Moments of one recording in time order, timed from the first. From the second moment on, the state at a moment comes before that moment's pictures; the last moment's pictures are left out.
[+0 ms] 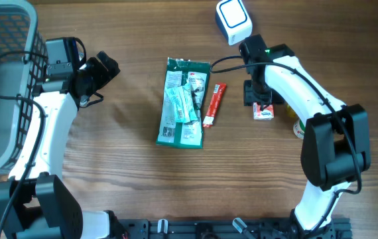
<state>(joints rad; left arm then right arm) 0.11 1.58 1.19 -0.59 0.14 -0.60 0.30 1.98 1.48 -1.06 0.22 0.33</state>
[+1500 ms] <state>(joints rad) 0.11 1.58 1.19 -0.59 0.14 -0.60 0.40 1.95 1.32 -0.91 -0.17 0.50</state>
